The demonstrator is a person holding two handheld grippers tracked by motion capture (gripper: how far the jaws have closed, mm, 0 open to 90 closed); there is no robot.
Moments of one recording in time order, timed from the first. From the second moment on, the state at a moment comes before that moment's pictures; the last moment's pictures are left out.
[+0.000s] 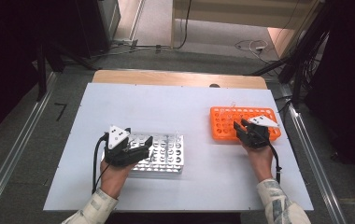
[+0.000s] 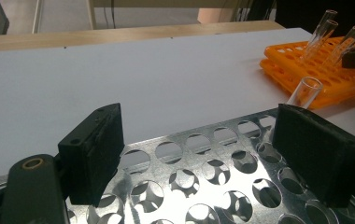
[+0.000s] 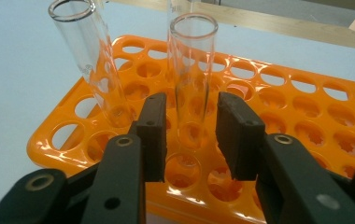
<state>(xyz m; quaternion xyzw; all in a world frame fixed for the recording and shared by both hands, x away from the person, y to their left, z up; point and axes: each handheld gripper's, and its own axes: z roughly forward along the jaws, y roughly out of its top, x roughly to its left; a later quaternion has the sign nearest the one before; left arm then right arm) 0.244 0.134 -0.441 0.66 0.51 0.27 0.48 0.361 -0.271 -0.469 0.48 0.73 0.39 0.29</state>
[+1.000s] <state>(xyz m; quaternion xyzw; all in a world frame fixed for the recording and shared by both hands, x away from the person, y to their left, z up) 0.245 0.133 -0.442 0.67 0.51 0.26 0.47 0.354 -0.274 -0.445 0.48 0.71 0.42 0.30</state>
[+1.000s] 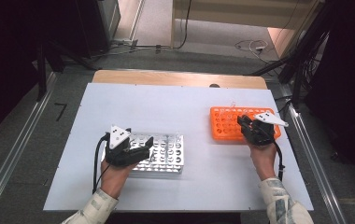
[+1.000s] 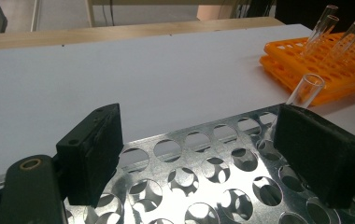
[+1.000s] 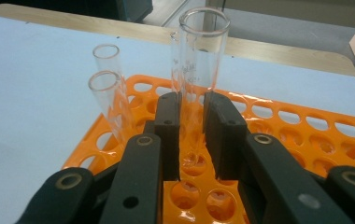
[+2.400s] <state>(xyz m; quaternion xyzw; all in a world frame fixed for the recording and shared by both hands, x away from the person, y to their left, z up) 0.234 0.112 -0.436 0.69 0.48 0.25 0.49 0.279 -0.213 -0.438 0.36 0.81 0.42 0.20</state>
